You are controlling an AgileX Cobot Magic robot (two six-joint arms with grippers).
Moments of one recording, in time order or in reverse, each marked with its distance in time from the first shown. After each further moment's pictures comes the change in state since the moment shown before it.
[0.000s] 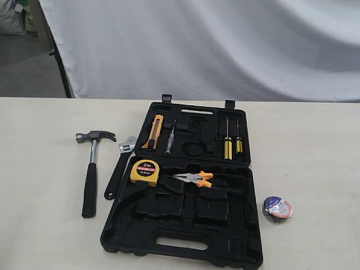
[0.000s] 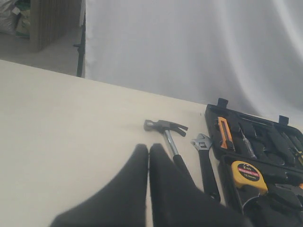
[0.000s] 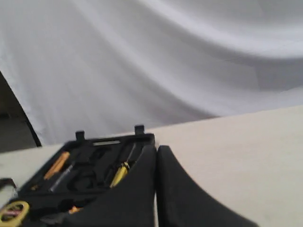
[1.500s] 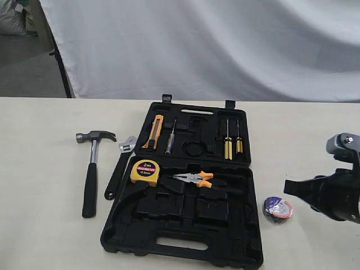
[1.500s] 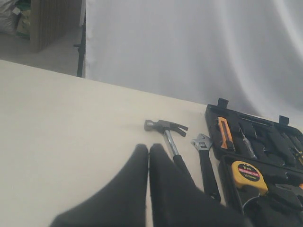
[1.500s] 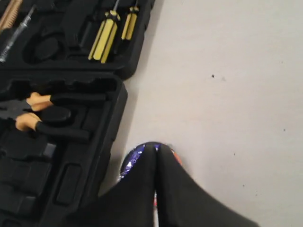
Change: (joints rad) left arm 0.000 0.000 0.000 0.000 0.000 0.000; right arm 0.009 1.481 -0.395 -0.563 -0.410 0.518
